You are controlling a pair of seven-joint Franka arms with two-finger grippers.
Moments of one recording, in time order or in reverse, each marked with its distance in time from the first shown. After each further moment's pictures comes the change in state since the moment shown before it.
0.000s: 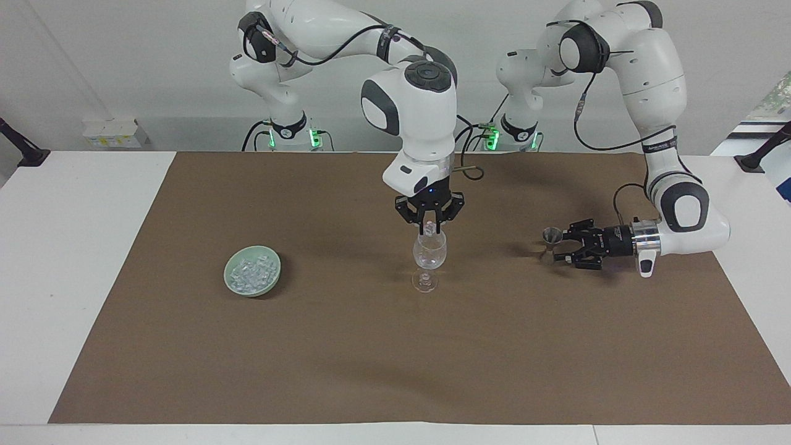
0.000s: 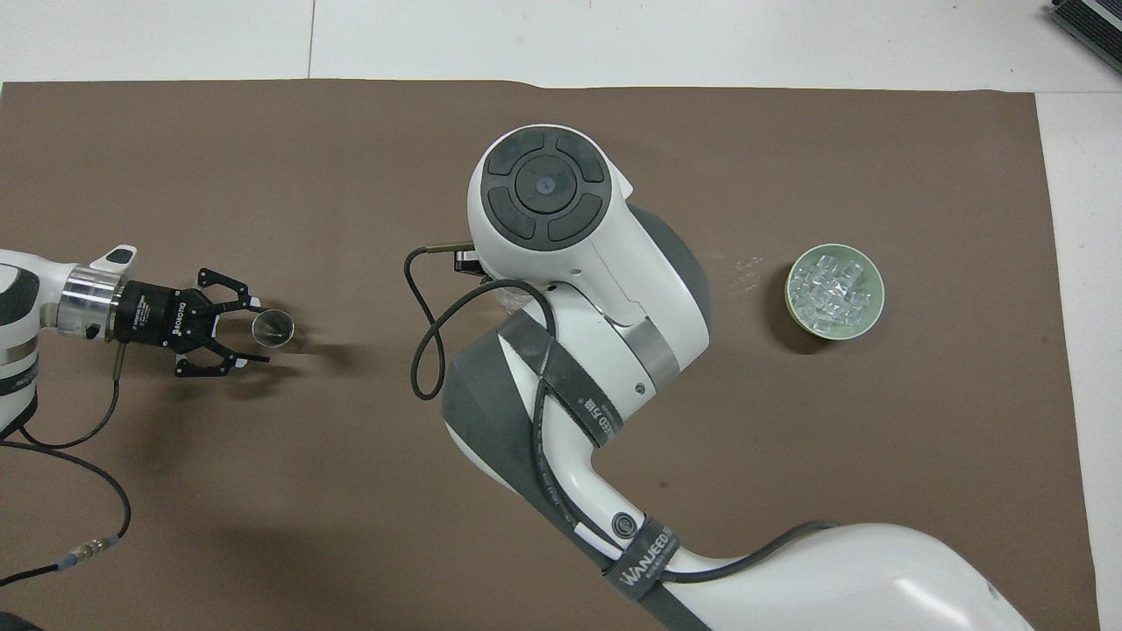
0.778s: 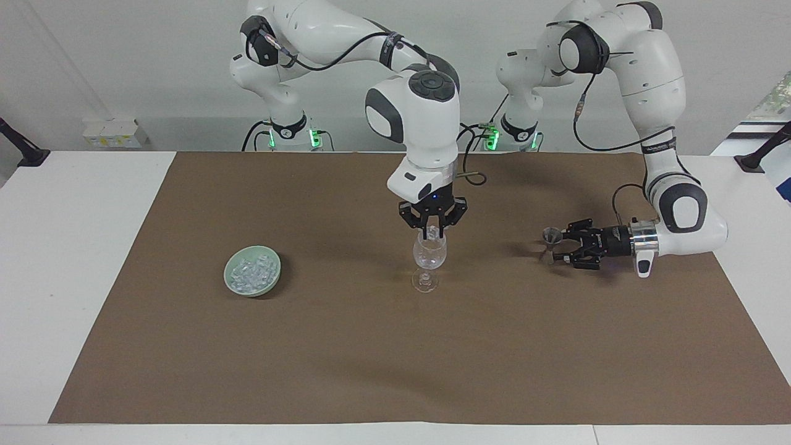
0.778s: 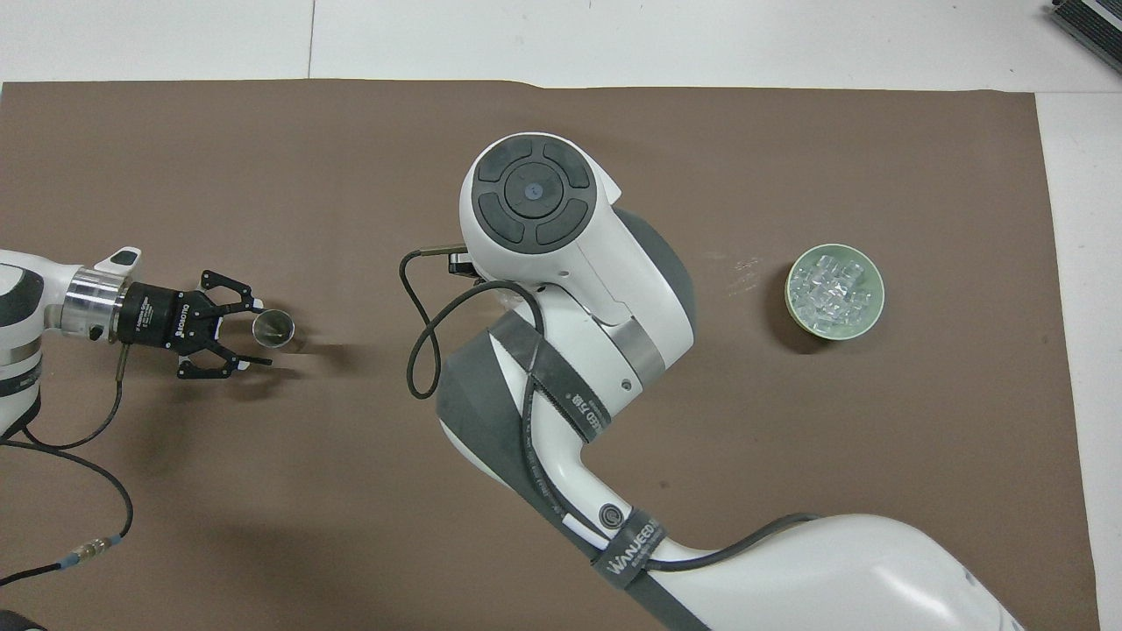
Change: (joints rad) left arm 0.000 0.004 -0.004 -0.002 0.000 -0.016 0.000; right arm 0.008 0.021 0.000 0.000 -0.003 0.023 0.000
